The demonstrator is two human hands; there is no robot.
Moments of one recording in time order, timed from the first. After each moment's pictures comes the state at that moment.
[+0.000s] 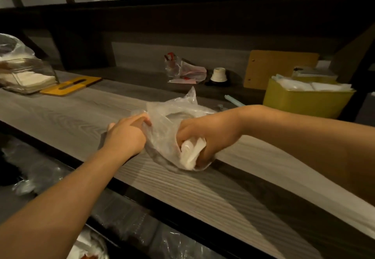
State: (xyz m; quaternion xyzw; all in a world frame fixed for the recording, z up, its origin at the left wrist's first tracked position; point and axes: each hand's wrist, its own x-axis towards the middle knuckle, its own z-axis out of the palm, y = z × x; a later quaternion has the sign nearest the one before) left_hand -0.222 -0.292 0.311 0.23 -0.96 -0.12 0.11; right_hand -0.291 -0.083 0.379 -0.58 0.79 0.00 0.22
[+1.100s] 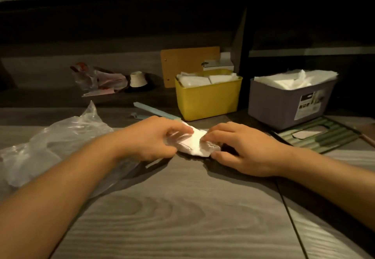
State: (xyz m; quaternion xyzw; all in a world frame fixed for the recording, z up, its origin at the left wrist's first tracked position) left_hand -0.300 -0.083 0.355 -0.26 -0.95 -0.16 -0.08; right_hand -0.288 0.175 0.322 -0.36 0.92 -0.14 -0.06
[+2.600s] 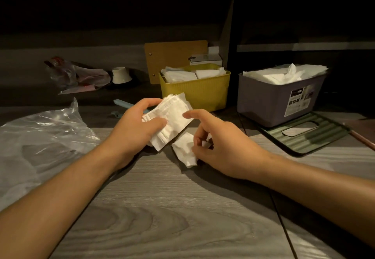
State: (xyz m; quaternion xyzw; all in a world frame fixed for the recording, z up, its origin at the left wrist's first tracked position) left_hand -0.311 -0.055 0.325 -0.06 -0.81 -0.57 0.07; right_hand -0.280 0.153 0.322 -0.25 0.92 -0.30 -0.04
